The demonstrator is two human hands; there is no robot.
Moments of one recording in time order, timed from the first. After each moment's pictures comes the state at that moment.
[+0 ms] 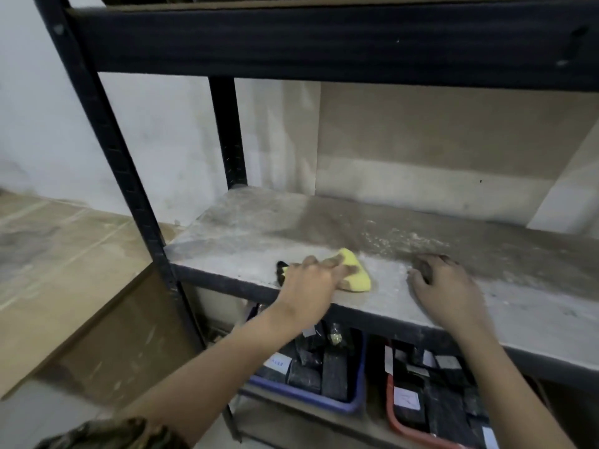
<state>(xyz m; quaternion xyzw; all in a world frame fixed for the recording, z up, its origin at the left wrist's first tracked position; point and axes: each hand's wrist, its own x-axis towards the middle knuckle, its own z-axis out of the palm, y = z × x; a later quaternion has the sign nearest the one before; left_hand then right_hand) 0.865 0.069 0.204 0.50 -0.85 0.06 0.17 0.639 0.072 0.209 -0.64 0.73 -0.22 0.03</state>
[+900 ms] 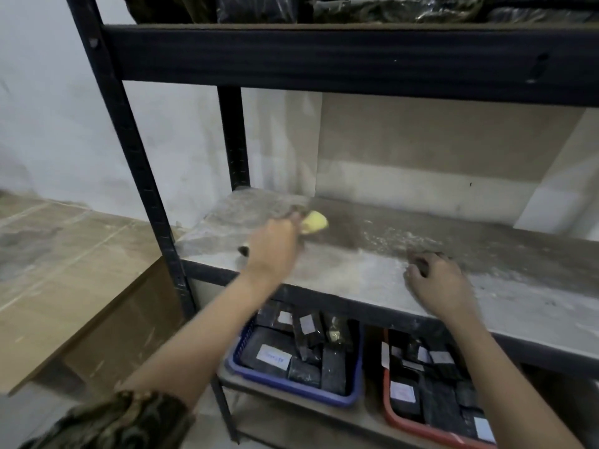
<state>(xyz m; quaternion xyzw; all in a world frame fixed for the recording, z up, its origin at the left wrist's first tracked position) 0.905 0.059 0.253 0.65 -0.73 0.15 0.15 0.642 0.075 0.209 -0.63 0.73 -0.24 0.04</state>
